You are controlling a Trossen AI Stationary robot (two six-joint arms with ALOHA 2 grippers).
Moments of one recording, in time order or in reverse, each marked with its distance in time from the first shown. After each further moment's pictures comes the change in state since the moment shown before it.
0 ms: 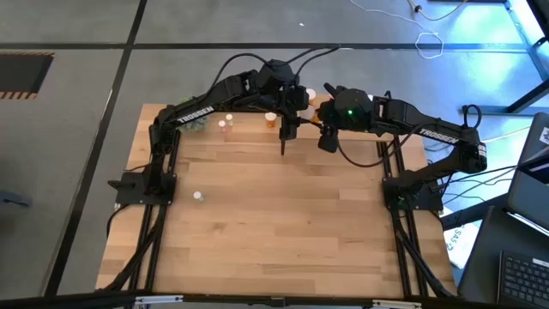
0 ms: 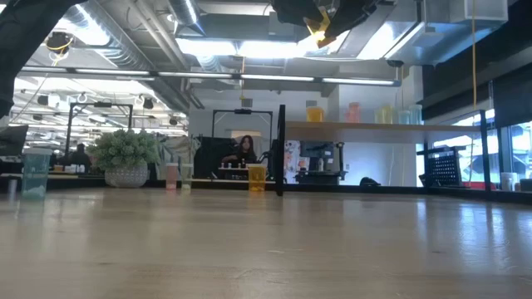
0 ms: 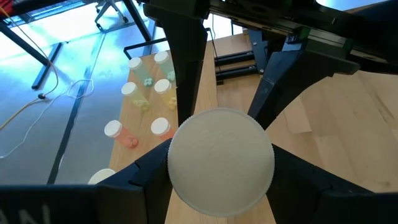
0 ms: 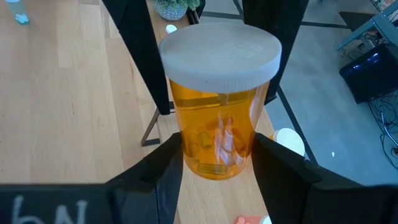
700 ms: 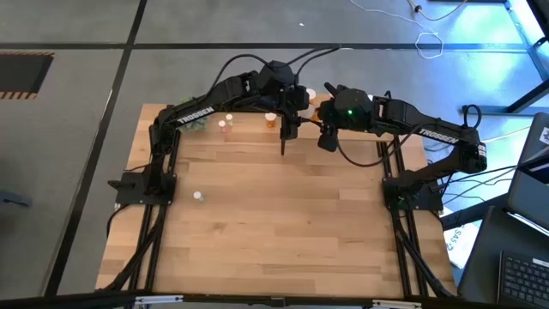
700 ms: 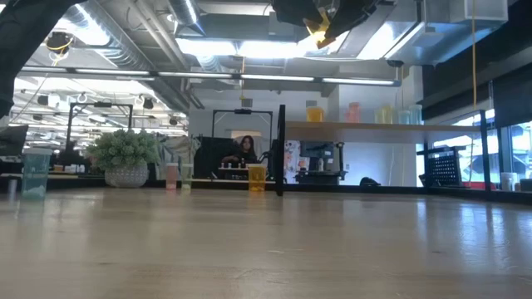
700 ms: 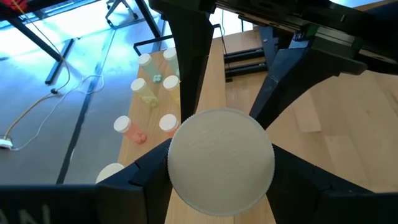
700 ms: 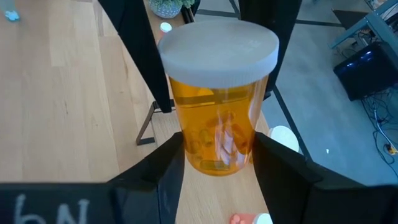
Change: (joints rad) left arm -0.003 0.000 0.000 -0.002 -0.055 -0.001; right arm 0.000 0.000 0.000 0.001 0.026 0.000
